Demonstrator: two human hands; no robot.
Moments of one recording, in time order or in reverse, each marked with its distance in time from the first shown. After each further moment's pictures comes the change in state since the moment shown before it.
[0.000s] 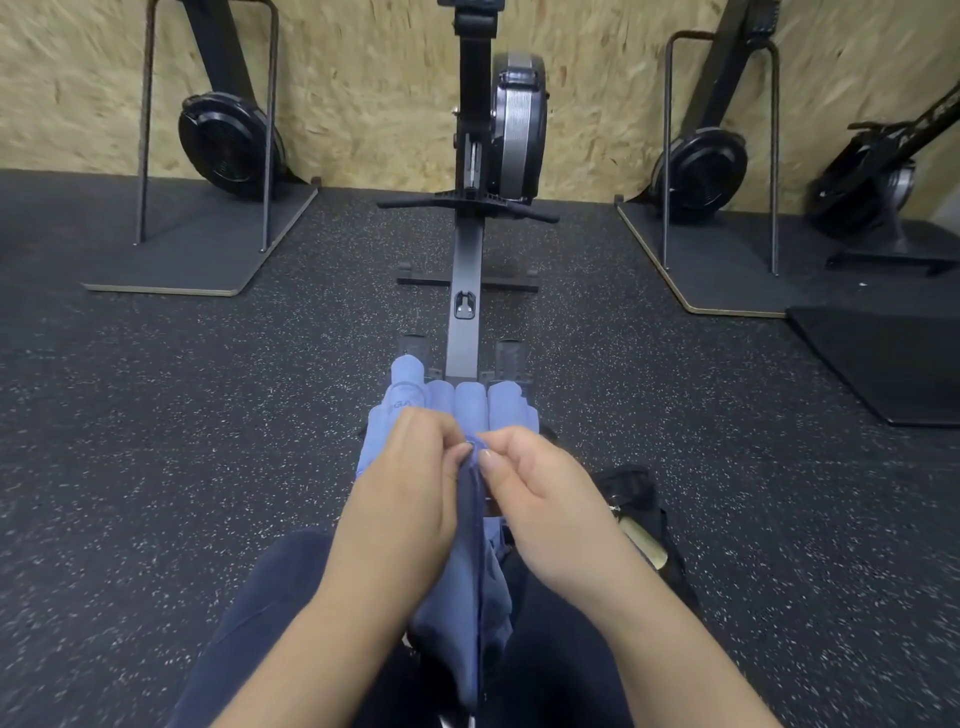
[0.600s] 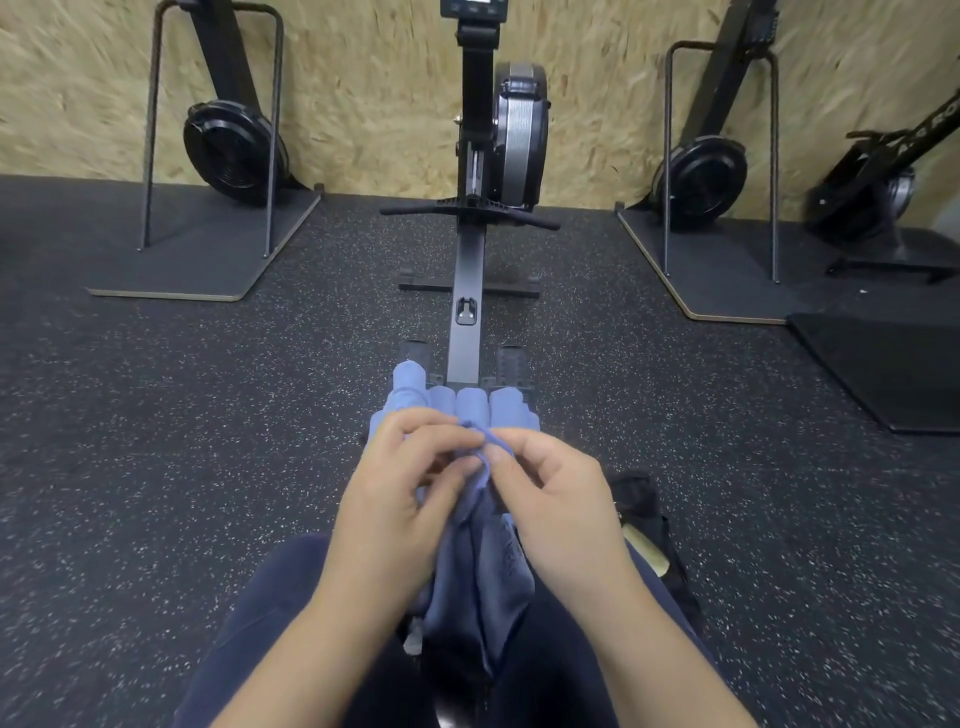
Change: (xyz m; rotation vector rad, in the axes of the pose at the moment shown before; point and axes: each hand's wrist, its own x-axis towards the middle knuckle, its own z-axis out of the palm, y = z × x) left_hand 0.003 -0.003 -0.008 -0.276 0.075 0.080; right_hand 0.001 -0.001 0.005 0.322 0.153 -0.083
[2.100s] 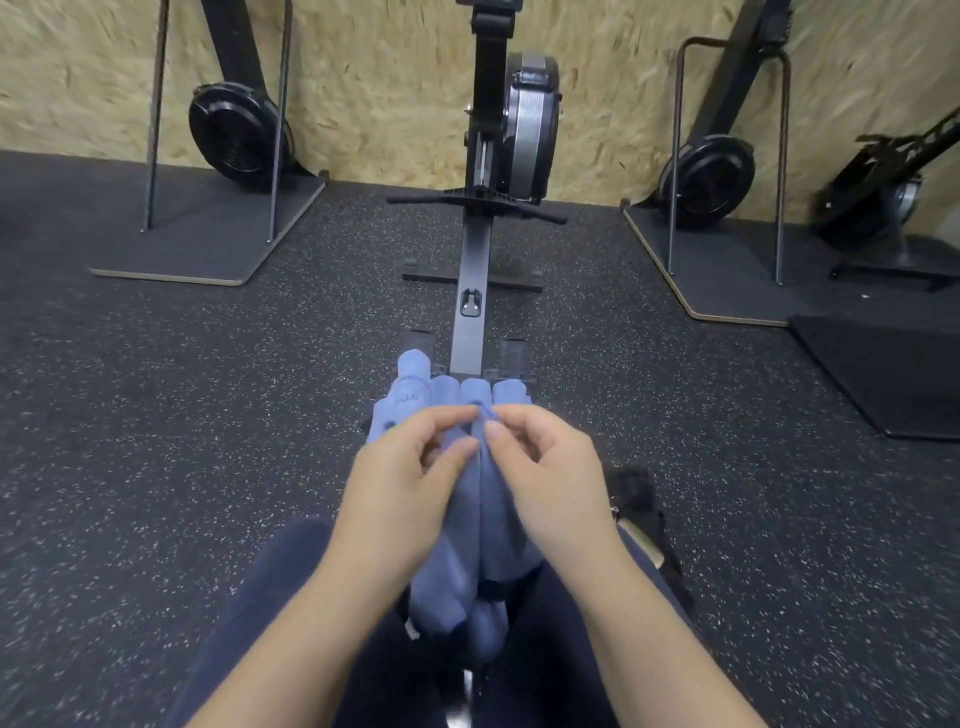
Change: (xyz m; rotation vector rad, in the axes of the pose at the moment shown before) left_hand 0.003 0.004 -0.003 -0.027 -0.066 -0.386; right_hand 0.014 0.010 0.008 -0.092 0.053 -0.047
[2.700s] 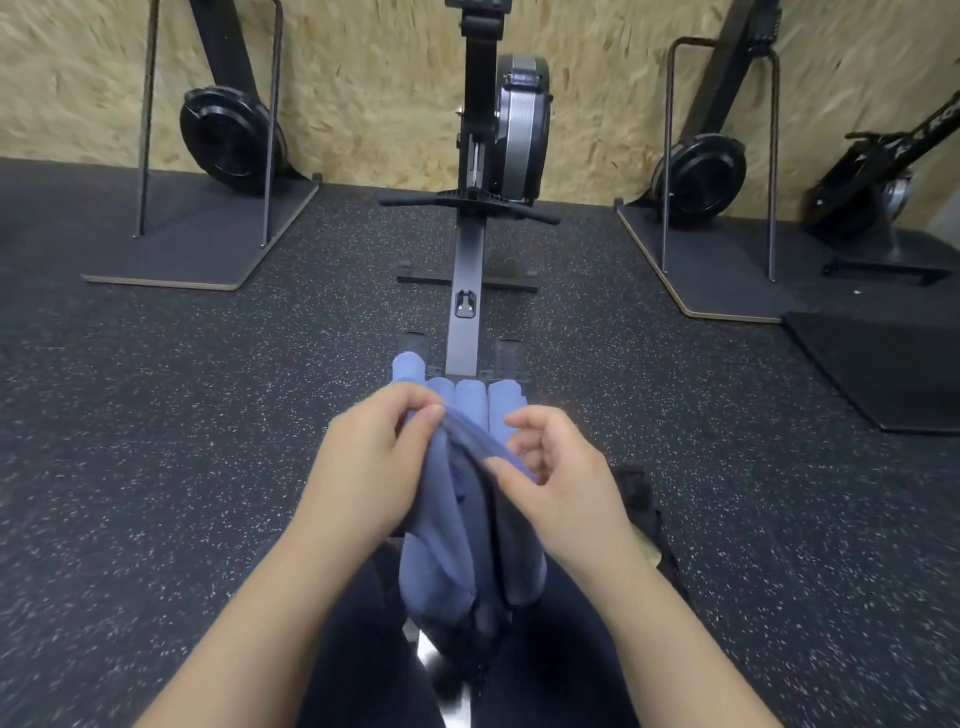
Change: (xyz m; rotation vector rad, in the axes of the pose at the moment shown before) left_hand 0.021 0.003 -0.016 0.232 -0.003 0.037; right_hand -0.006 0.018 -0.019 -0.200 -0.025 -0.051
